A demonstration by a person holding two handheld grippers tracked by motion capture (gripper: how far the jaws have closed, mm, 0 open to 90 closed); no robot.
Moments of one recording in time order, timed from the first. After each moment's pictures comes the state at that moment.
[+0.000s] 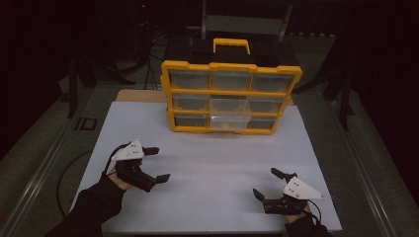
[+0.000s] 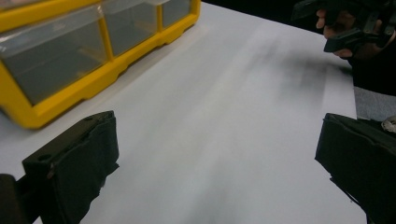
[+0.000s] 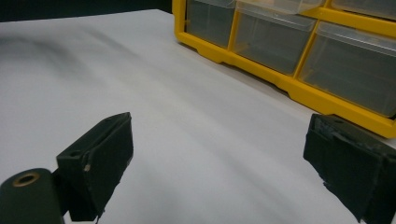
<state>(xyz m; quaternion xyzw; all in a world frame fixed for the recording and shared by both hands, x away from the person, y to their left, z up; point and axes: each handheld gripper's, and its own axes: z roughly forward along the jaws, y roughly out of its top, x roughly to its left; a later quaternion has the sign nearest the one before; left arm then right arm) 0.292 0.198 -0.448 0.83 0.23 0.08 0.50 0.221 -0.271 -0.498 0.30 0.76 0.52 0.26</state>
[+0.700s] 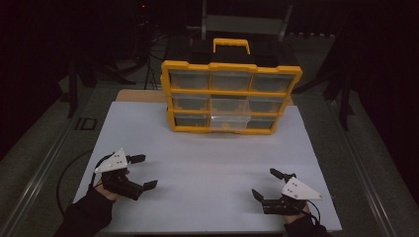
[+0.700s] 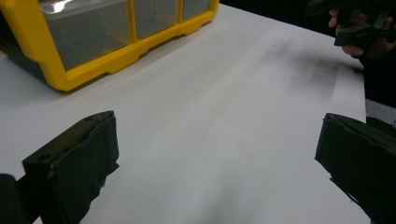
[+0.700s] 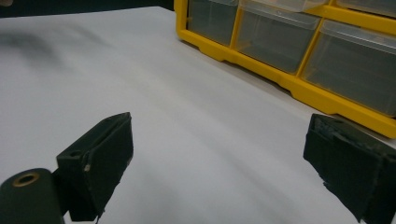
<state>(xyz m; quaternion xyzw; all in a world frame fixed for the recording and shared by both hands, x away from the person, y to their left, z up) 0.270 0.233 -0.468 0.81 0.26 0.09 0.52 0.221 -0.268 -0.499 0.29 0.77 0.51 0.26</state>
